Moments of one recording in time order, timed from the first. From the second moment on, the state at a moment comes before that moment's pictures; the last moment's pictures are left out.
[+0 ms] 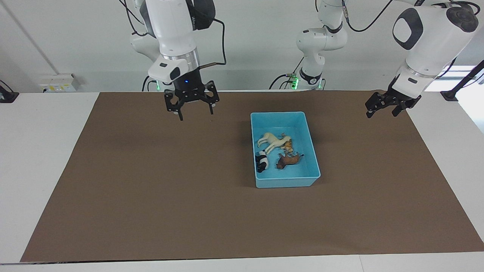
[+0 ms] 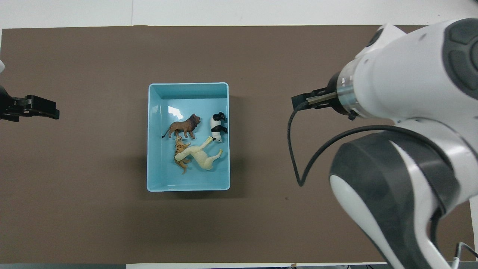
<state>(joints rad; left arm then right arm) 0.01 0.01 0.00 -1.67 -0.01 1.67 0.03 0.25 0.04 0.08 -1.58 0.00 1.77 0.20</state>
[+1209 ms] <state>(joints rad) 0.01 0.01 0.00 -1.67 -0.01 1.67 0.03 -0.10 -0.04 0.07 -1.76 -0.06 1.74 0.16</state>
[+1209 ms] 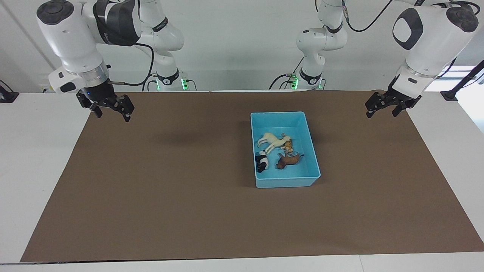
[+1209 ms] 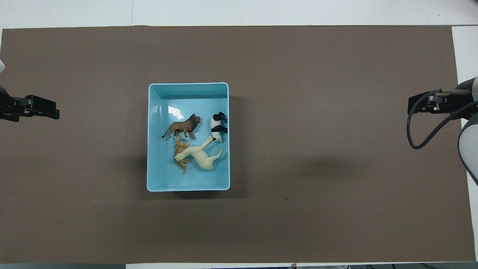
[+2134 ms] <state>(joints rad) 0.01 0.01 0.00 -1.67 -0.01 1.67 0.03 -0.12 -0.05 0.07 -1.72 -0.03 1.65 0.11</state>
